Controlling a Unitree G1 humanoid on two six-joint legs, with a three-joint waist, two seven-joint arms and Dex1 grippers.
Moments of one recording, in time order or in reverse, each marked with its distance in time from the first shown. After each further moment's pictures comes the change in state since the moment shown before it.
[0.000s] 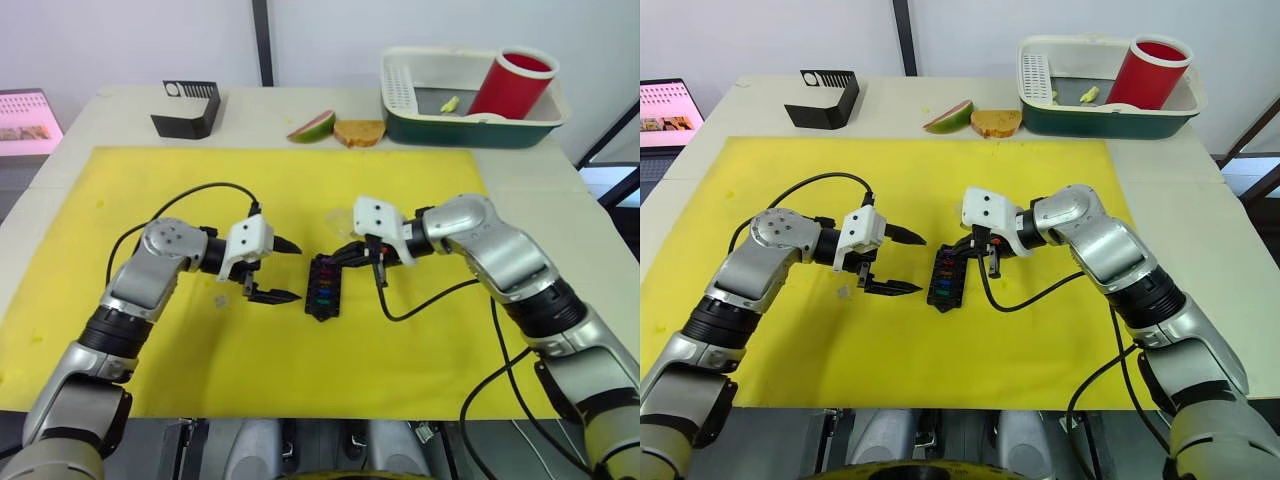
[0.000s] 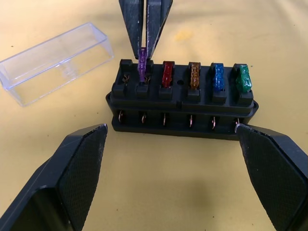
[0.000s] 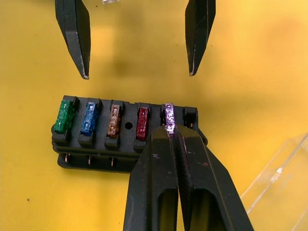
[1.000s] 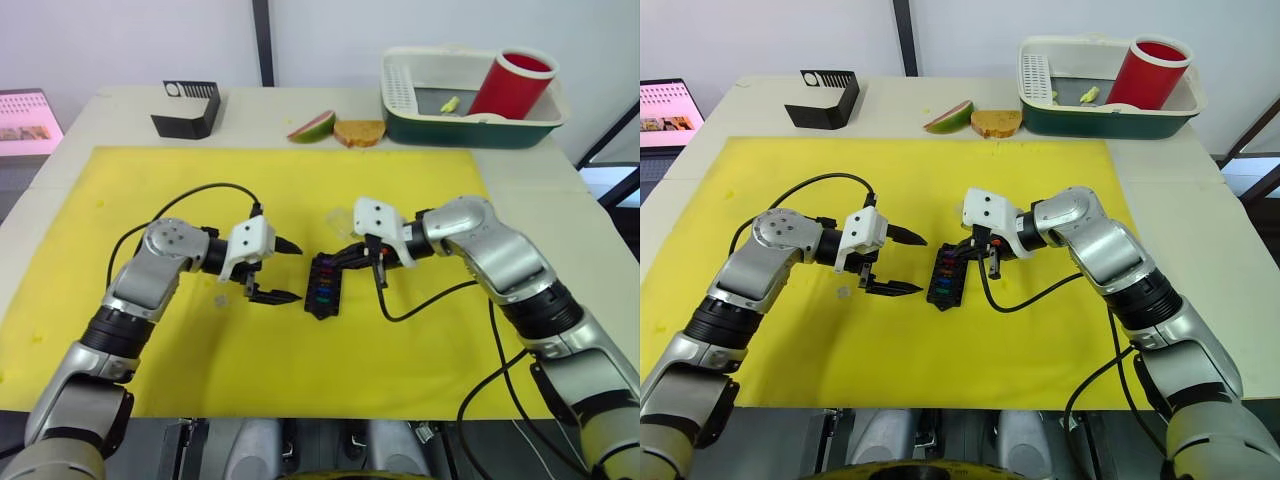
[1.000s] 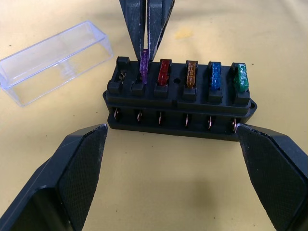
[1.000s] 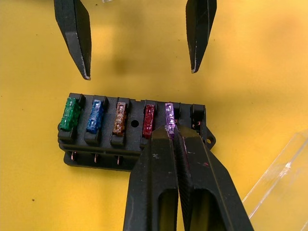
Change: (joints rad) left arm 0.000 -0.008 0.000 0.000 0.015 -0.003 -0.001; right arm 0.013 0.020 -0.022 -0.001 -0.022 0.039 0.018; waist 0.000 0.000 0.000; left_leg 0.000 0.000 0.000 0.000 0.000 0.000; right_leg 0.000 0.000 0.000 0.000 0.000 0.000
